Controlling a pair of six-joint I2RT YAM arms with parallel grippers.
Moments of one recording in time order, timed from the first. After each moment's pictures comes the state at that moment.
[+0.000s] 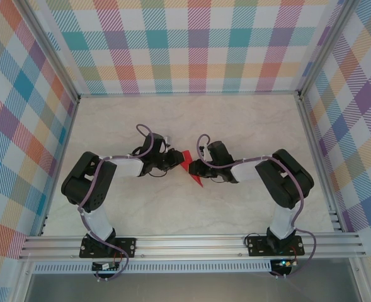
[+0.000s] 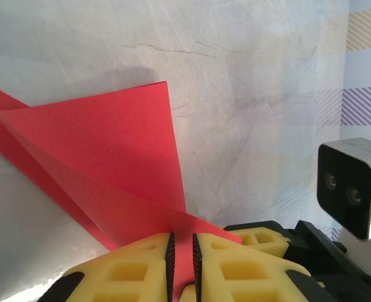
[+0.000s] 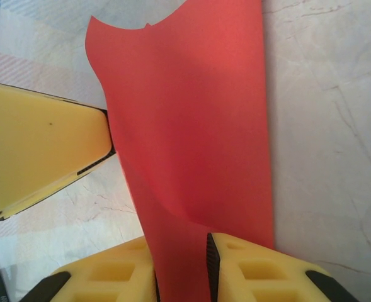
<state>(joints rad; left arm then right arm) -0.49 1.78 0.84 0.21 0.47 -0.87 0.62 1.82 0.78 0.27 -0.45 0.70</state>
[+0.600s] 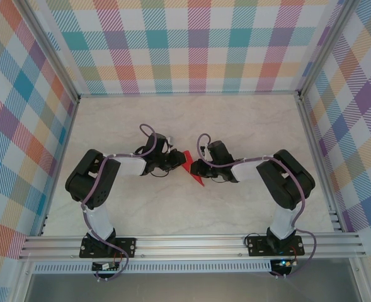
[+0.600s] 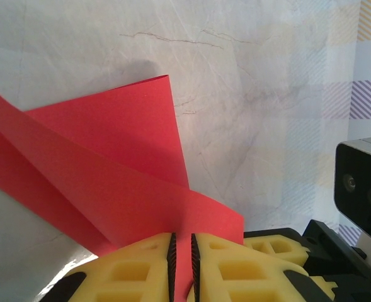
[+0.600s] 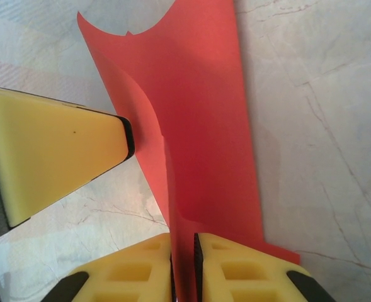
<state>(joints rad) -0.50 1.82 0.87 0.20 0.48 -0.86 0.62 1.82 0.79 0.24 -0.43 0.72</state>
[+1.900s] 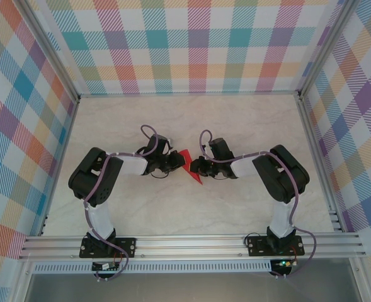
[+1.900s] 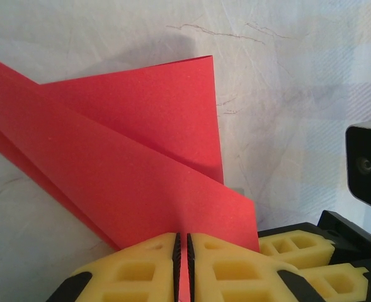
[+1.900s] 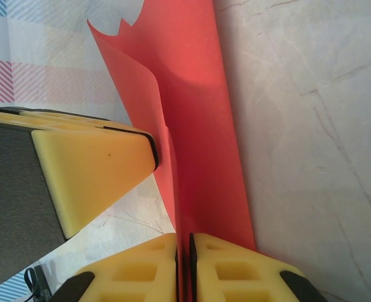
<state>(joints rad) -0.50 1.86 0.88 0.17 0.44 -0.84 0.58 1.89 0.83 0.26 -0.57 0.79</state>
